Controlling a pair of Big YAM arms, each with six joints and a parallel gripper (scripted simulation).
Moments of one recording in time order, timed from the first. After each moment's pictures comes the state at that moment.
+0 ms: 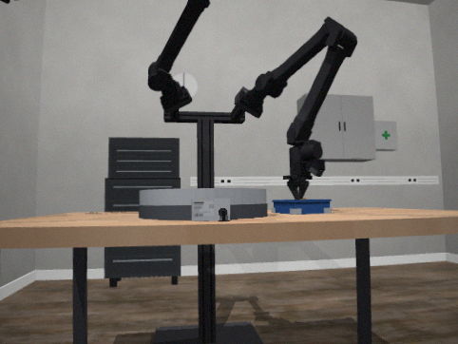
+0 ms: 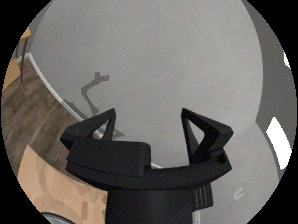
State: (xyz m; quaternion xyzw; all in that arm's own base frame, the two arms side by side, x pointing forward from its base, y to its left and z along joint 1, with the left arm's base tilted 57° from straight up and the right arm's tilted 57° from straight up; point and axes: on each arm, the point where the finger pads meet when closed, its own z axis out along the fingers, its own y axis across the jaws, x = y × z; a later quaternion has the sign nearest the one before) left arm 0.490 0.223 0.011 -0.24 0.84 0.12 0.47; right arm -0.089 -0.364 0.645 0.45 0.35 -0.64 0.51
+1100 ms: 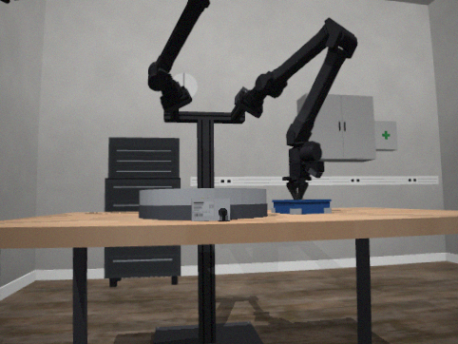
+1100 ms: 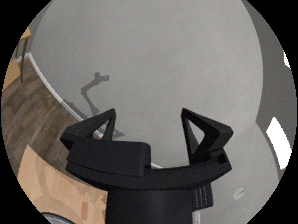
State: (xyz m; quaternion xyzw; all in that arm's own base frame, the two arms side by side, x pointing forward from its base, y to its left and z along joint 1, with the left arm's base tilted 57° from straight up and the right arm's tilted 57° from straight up) left arm 0.491 0.223 0.006 -0.24 0.84 0.12 0.46; right arm -0.089 -0.364 0.645 0.45 0.35 -0.64 0.51
